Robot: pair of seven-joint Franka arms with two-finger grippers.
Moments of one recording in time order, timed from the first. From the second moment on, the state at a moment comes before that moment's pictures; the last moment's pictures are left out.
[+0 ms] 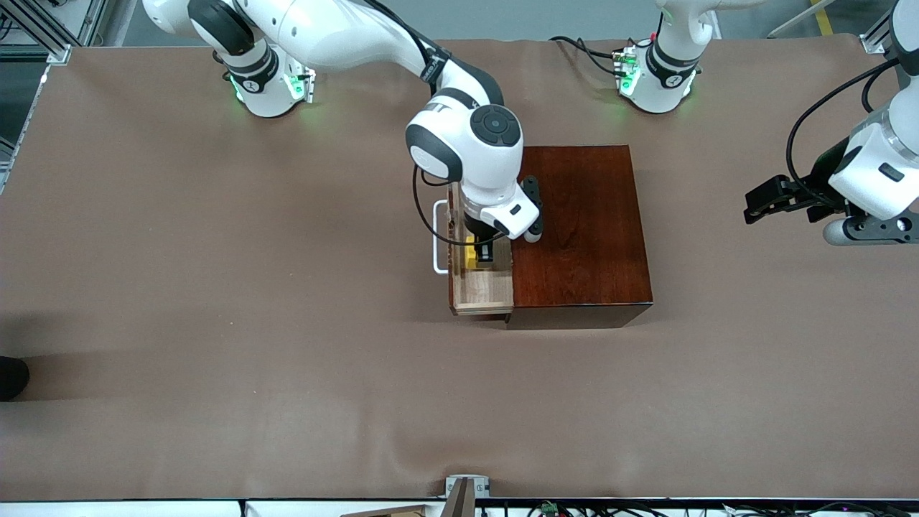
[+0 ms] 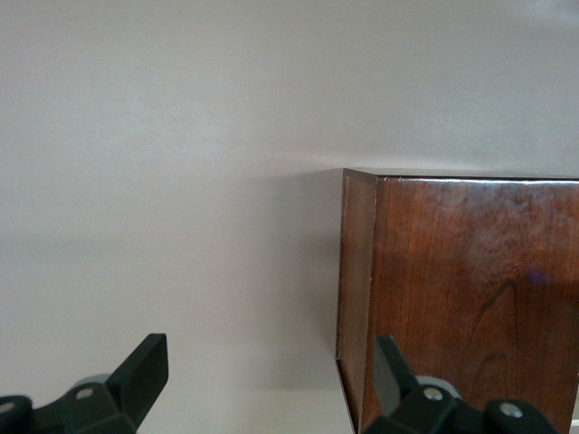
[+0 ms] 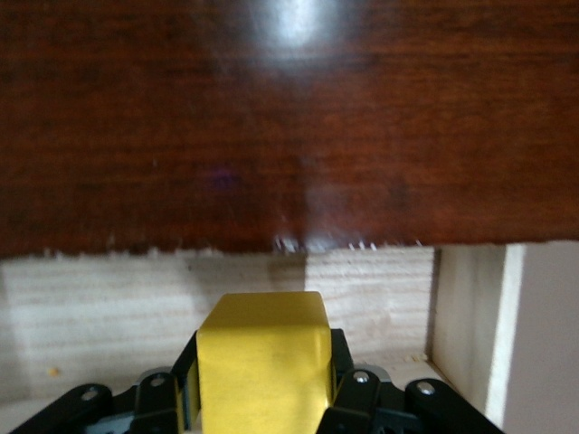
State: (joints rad) left arm 0.04 0.12 -0.17 -1.45 -0.02 1.56 -0.15; right arm 0.71 0.81 0.23 -1.12 -0.33 1.97 -0.58
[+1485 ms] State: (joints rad) left arm 0.02 0.14 -0.22 -1.46 -0.02 1.56 -0.15; right arm 0.60 0.68 0.22 -1.07 -0.29 1.76 -0.39
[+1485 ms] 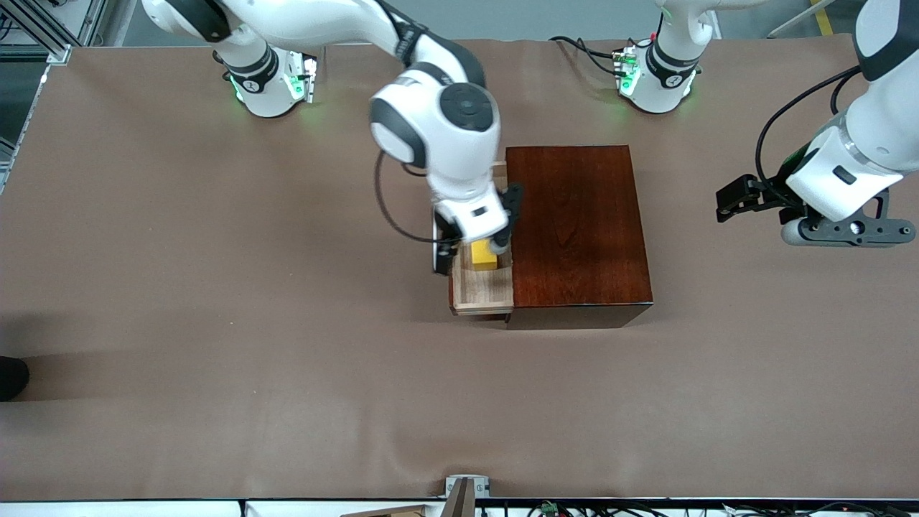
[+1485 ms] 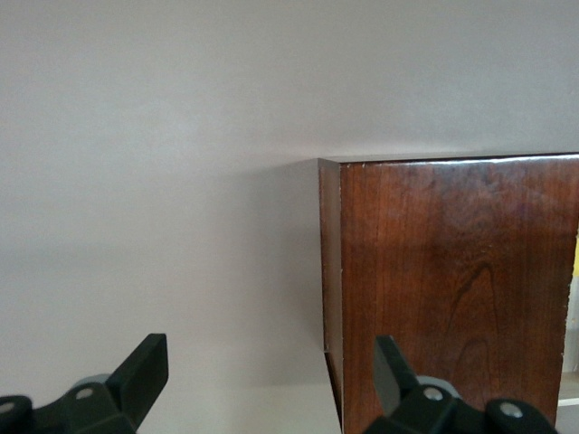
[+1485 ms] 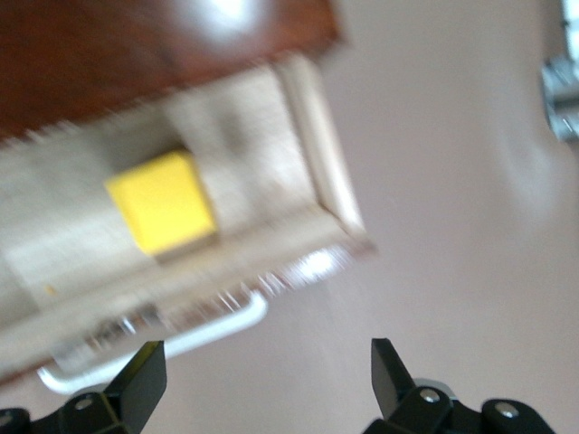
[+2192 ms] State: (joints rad) left arm 0.02 0.19 -0.43 -1.46 -0.13 1.58 -0.07; right arm 0.06 0.56 0.21 -1.10 -0.19 1.71 -0.40
